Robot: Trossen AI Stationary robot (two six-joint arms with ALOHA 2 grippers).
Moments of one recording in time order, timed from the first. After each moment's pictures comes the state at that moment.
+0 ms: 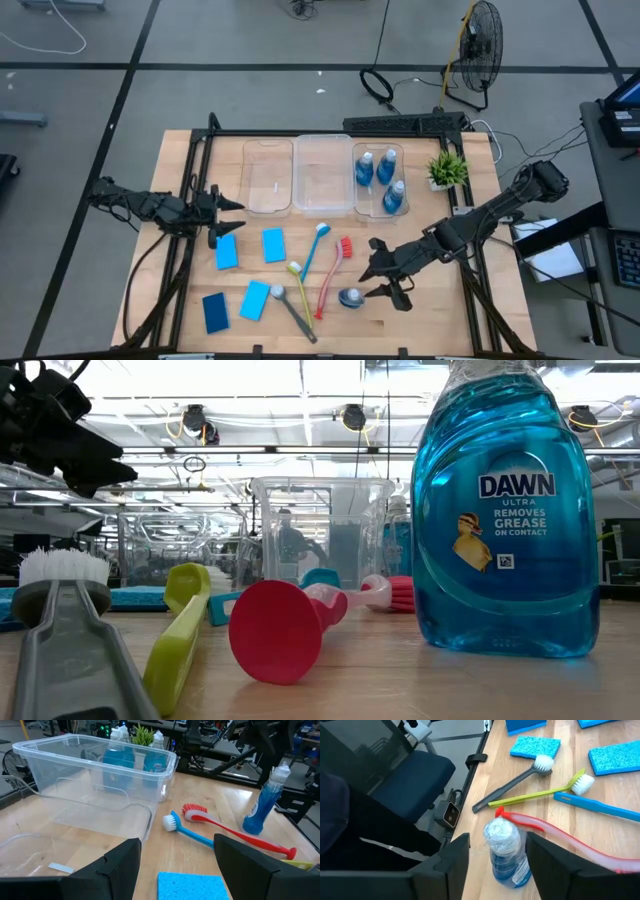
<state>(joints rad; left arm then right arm) -0.34 0.01 0.12 -0.32 -0.42 -0.26 0.50 1.35 0.97 -0.20 -0.02 0.41</state>
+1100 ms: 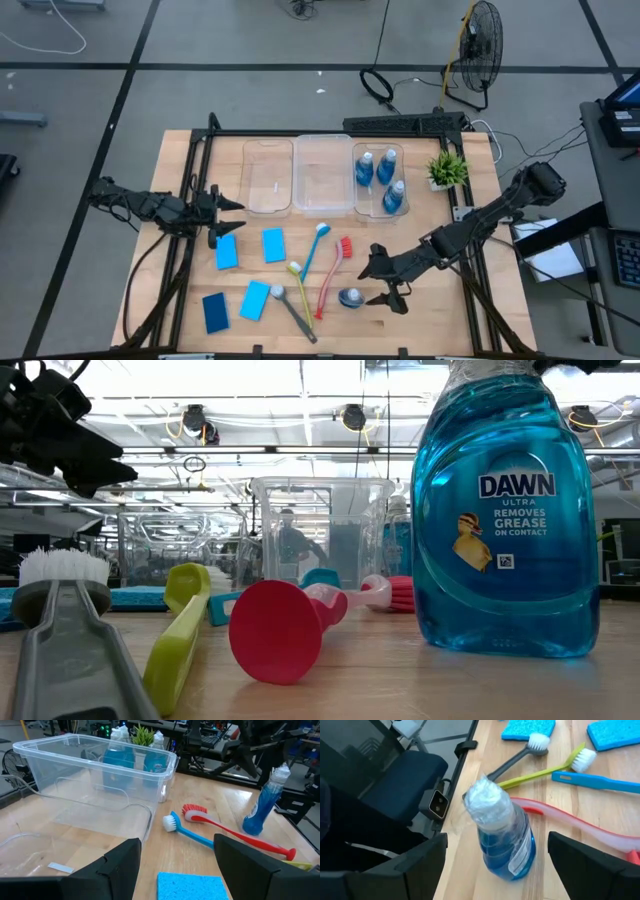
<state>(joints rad) -0.34 0.01 0.12 -0.32 -0.42 -0.27 0.53 1.39 0.81 0.00 0.03 0.47</state>
